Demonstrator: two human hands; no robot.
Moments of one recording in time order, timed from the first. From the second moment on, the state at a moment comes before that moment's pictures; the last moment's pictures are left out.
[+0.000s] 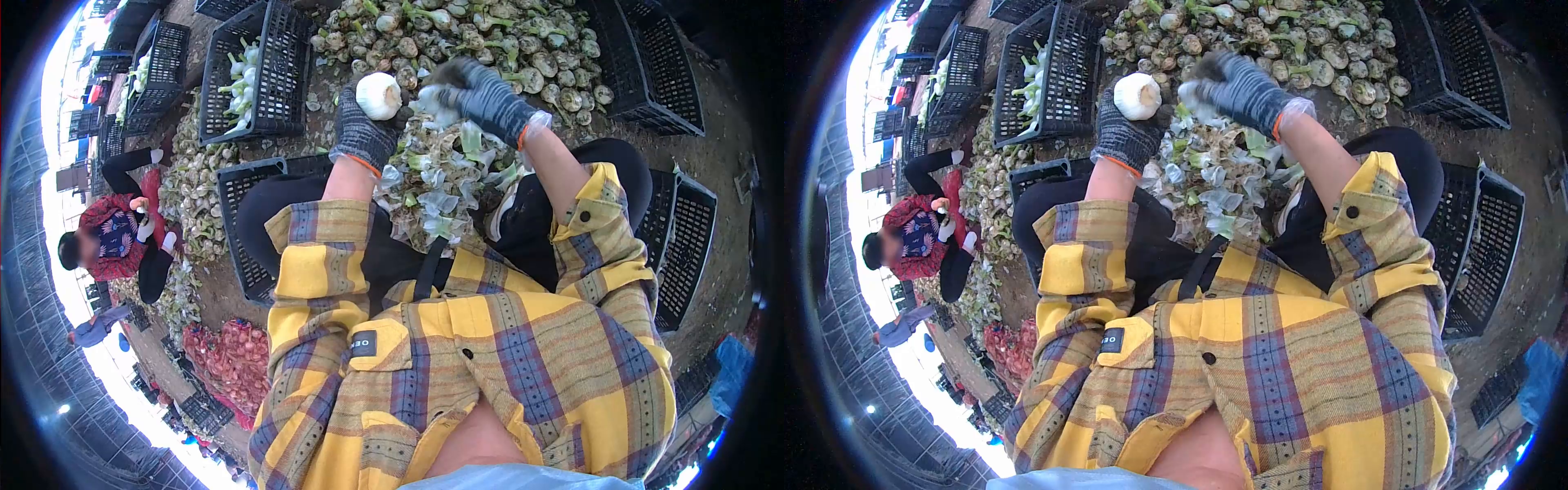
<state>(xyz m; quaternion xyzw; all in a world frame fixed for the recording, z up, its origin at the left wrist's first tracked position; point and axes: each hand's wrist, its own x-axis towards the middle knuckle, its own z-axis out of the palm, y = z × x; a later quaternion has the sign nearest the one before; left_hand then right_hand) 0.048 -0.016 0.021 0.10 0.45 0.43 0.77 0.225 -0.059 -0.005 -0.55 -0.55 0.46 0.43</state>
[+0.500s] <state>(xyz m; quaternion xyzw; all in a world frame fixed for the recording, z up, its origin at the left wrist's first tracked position) 0.043 -0.006 -0.031 0.09 0.34 0.38 0.86 0.193 -0.080 0.030 -0.53 -0.69 0.30 0.39</state>
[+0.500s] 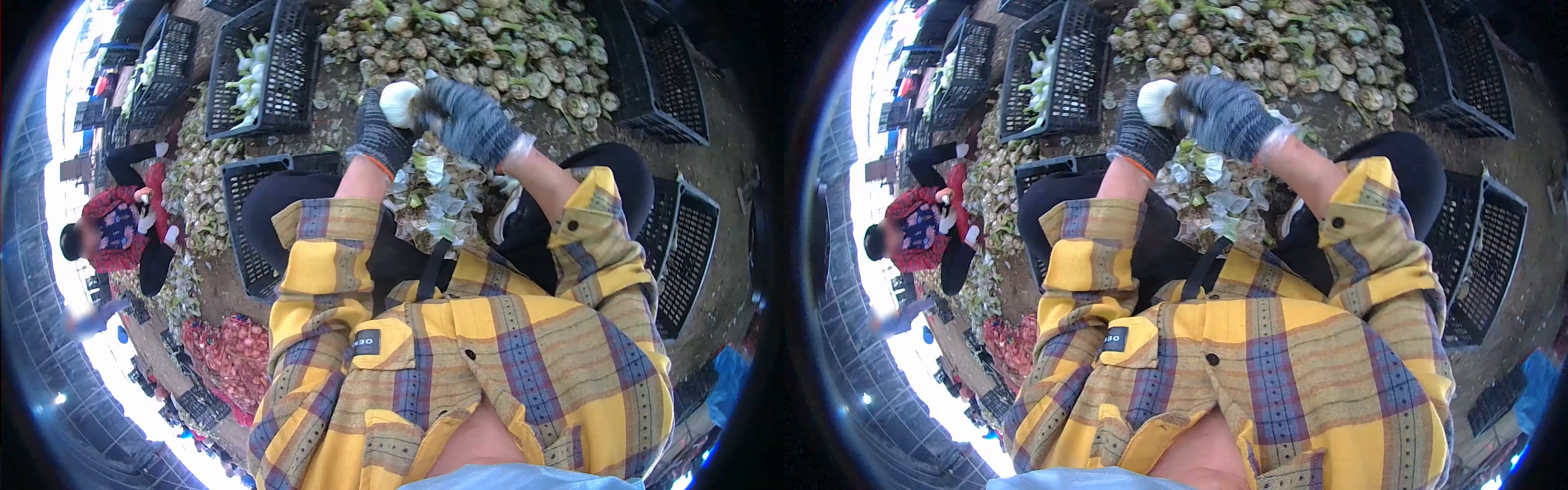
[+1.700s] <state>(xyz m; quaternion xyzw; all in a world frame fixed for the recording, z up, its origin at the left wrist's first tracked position) 0.063 0.006 0.024 0.21 0.49 0.25 0.81 0.355 -0.016 -0.205 -0.91 -0.32 0.26 0.07</state>
